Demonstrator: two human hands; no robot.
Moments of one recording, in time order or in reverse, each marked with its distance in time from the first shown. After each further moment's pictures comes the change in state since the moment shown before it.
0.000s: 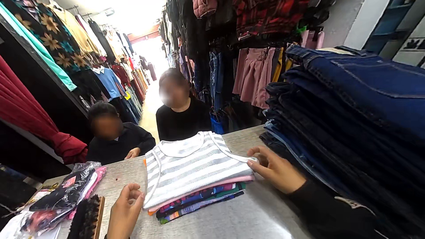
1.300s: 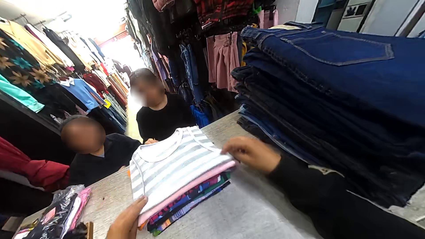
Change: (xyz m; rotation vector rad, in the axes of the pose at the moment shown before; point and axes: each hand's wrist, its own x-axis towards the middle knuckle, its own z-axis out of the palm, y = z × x) left_hand 0.009 0.018 -0.007 0.208 -0.301 0.557; right_hand 0.007 -0.008 -0.010 -0.082 -0.046 -0.269
